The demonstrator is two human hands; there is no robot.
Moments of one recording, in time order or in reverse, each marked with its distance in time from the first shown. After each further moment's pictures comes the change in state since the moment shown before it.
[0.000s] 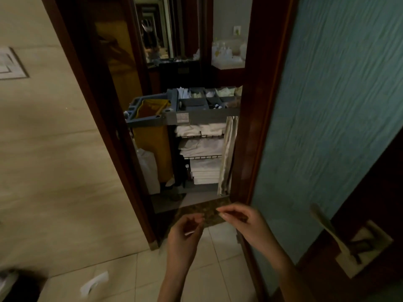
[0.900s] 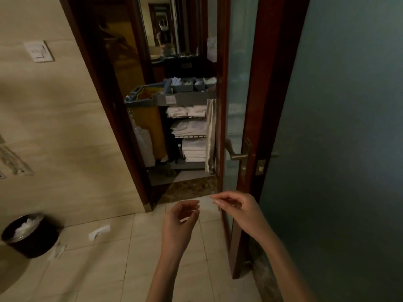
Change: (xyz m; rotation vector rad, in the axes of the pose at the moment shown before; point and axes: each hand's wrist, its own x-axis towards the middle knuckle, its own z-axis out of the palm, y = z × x) left_hand -0.322 0.059 0.139 0.091 0.104 0.017; right_hand -0.301 -0.029 -0.160 -0.067 -0.092 -0.055
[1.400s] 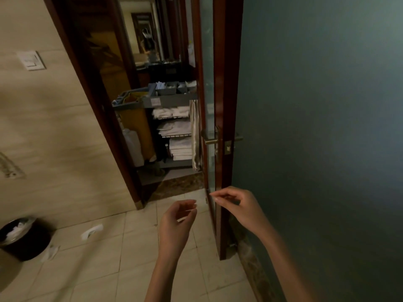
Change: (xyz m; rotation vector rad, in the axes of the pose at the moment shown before) left_hand -0.132 0.030 0.011 0.012 -0.023 0.040; right_hand -0.135 -0.038 -0.038 -0.002 0.063 -0.037
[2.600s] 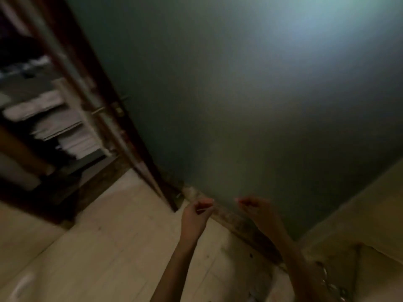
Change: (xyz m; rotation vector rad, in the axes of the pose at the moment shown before) left_hand -0.162 -0.053 0.090 0.043 -0.852 -0.106; right_hand -0.318 0.057 -0.003 -0.221 0.700 0.622
